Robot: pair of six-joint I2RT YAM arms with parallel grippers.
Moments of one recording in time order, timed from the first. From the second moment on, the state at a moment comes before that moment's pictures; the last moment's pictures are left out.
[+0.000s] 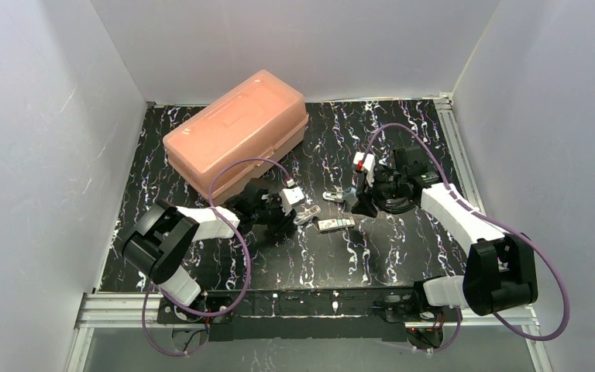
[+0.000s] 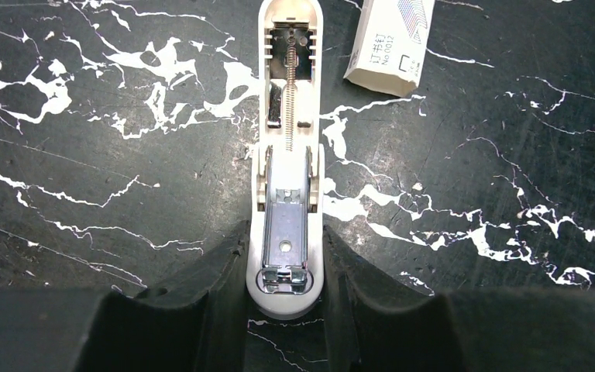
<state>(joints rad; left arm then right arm) -0.62 1.59 0.61 0.25 0.48 0.32 0.27 1.31 0.88 -0.51 -0.81 -0.68</state>
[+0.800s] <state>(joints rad) -0.63 1.41 0.53 0.24 0.46 0.39 0.41 1.36 0.77 -0.41 -0.60 -0.52</state>
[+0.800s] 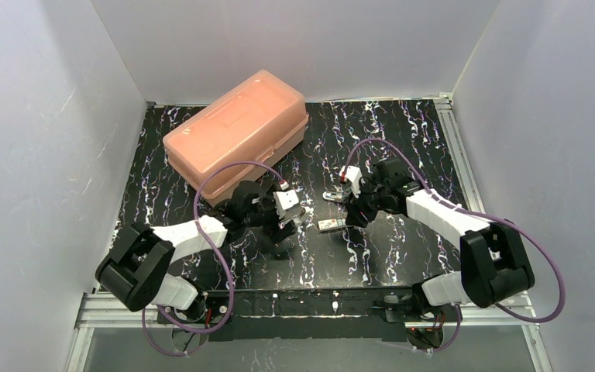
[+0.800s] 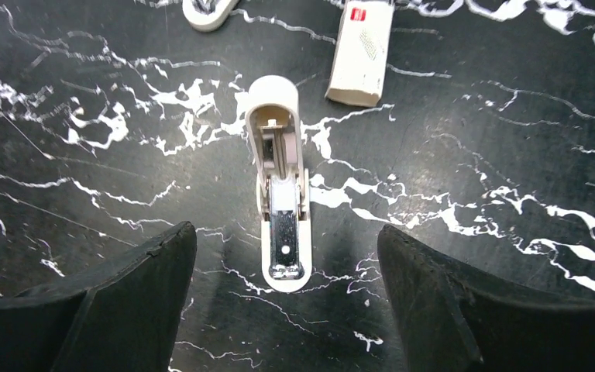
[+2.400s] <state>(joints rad) -0.62 1.37 0.58 0.12 0.51 0.42 0.47 1.57 0.85 -0.37 -0.52 -0.40</state>
